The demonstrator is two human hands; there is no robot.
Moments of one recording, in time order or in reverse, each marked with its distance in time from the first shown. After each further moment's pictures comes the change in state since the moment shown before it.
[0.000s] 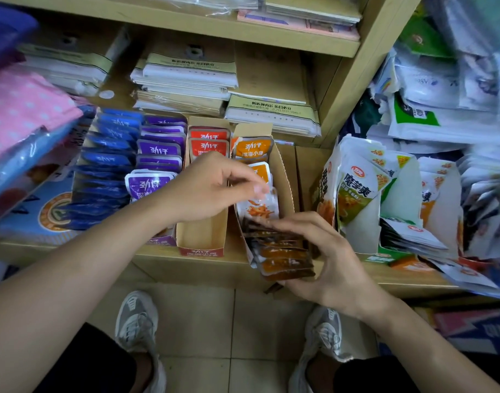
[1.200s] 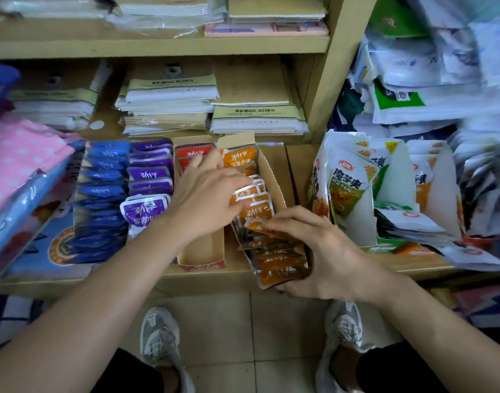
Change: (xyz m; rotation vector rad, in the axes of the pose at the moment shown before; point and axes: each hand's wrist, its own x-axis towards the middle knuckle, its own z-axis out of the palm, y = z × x) left_hand 0.025 -0.015 0.015 0.954 0.036 0.031; right_hand 0.012 0.003 -0.013 -0.293 -0.123 -0.092
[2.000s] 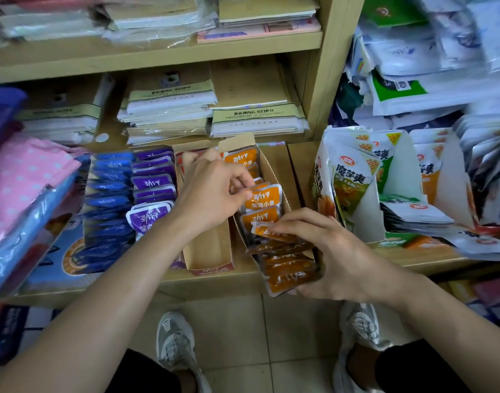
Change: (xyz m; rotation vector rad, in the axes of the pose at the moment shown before) left_hand 0.007 0.005 -0.012 -0.352 0.150 -0.123; right_hand -0.009 0.008 0.001 0.081 -0.015 0.018
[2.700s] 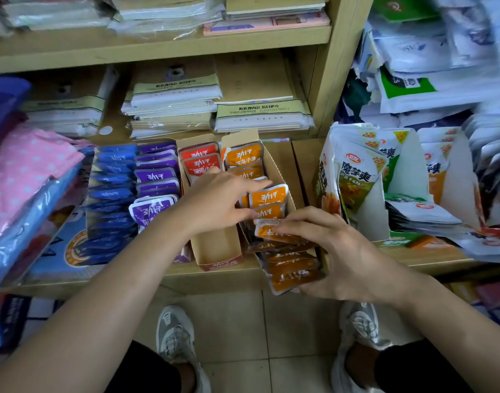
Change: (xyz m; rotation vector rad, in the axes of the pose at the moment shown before) left_hand 0.000 -0.010 0.009 0.129 -0.389 0.143; right_hand -0.002 0.002 0.000 -0.050 0.012 -0.043
